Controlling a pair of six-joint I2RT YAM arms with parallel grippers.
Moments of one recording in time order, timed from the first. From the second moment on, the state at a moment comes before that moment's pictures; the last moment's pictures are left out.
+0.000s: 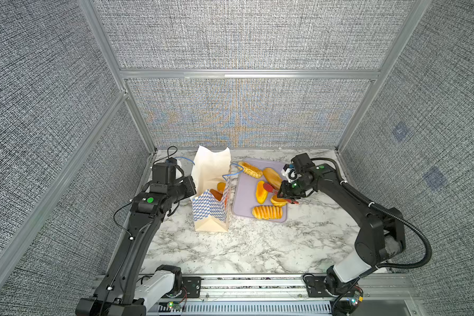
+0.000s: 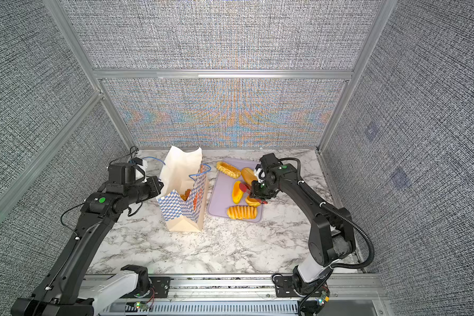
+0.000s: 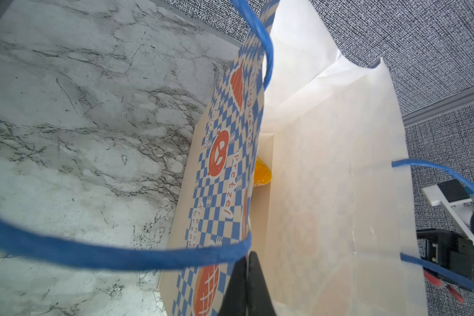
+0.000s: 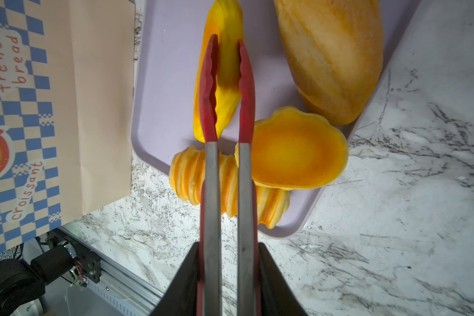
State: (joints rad) left arm -0.20 1.06 1.14 -0.81 0.18 -0.49; right arm 0.35 1.61 1.36 -0.95 -0.31 0.28
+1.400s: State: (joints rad) left arm -0.20 1.05 1.14 -0.81 0.17 -0.49; right arm 0.35 1.48 1.51 -1.01 -0.33 0.30
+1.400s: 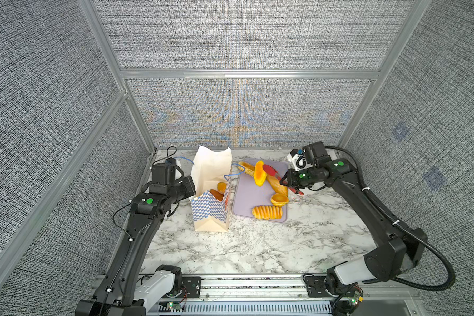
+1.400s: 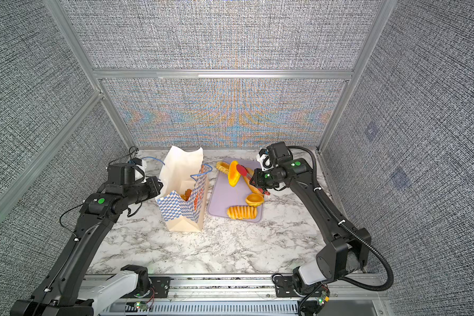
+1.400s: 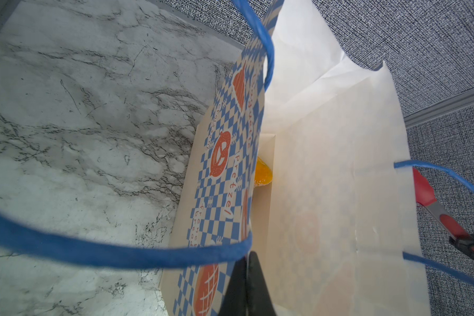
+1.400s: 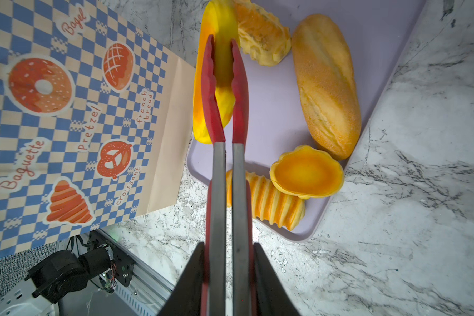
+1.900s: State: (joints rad) left arm -0.20 1.05 1.15 -0.82 0.17 -0.49; right arm 0.35 1.44 1.58 -1.01 -0.37 0.33
